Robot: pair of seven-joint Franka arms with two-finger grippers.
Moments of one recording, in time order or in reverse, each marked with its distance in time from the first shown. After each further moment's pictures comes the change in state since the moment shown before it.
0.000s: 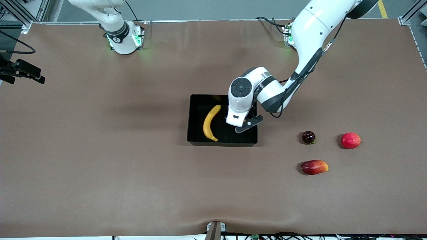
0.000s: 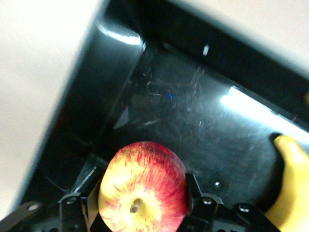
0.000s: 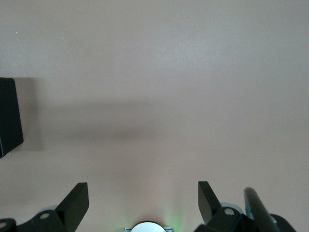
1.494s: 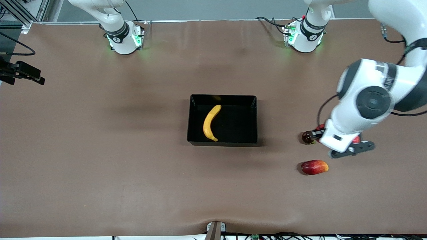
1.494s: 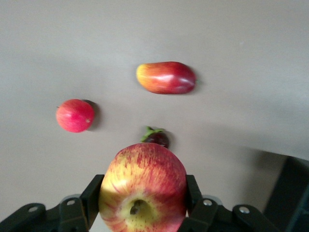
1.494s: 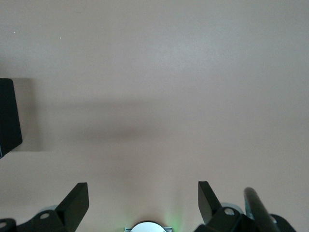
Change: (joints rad) left arm 0.447 -0.182 0.000 0.247 -0.027 -0.442 0.856; right arm -0.004 0.006 -0.002 0.000 0.000 0.000 0.000
